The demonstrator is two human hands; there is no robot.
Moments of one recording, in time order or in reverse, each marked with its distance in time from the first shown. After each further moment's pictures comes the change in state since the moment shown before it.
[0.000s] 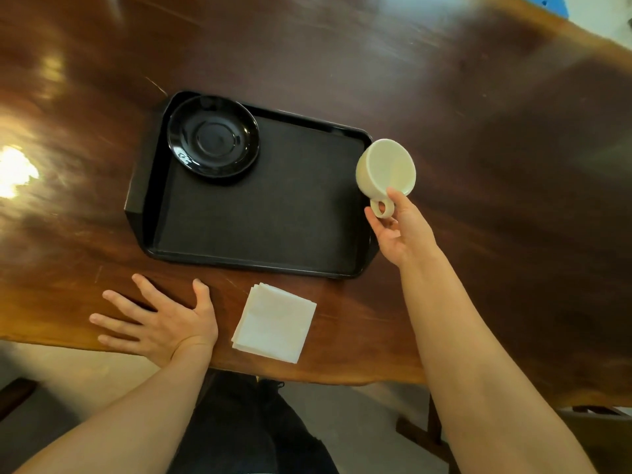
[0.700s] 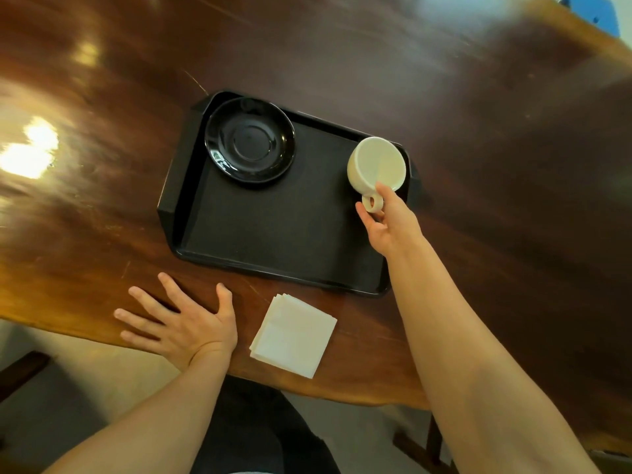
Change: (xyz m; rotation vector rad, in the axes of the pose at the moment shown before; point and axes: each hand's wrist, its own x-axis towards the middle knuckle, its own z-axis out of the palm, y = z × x) left_hand 0.001 0.000 -0.002 0.029 -0.012 0.005; right_hand 0.023 0.033 0.068 -0.101 0.014 0.058
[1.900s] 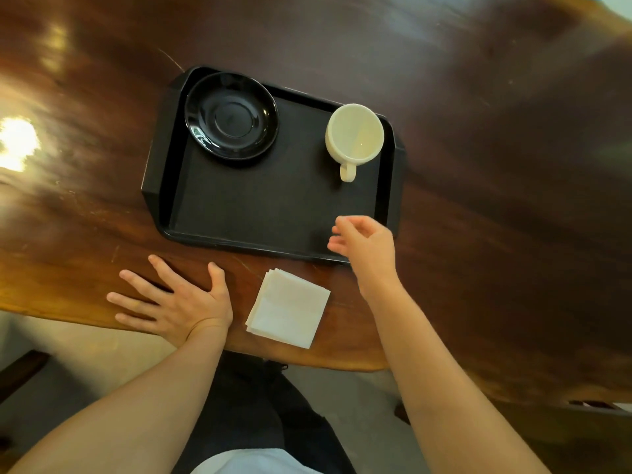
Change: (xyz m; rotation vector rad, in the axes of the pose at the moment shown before) left_hand 0.000 -0.001 0.001 -0.001 -0.014 -0.004; right_hand -0.066 0.066 -0.064 -0.824 -0.055 -0.392
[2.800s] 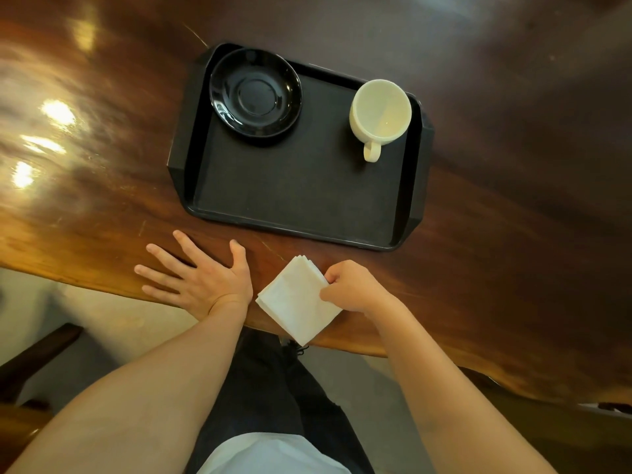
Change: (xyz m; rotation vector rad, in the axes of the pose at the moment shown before) left_hand 0.001 0.002 0.000 0.061 -0.017 -0.023; right_hand -0.021 0.055 0.019 -0.849 -0.615 0.058
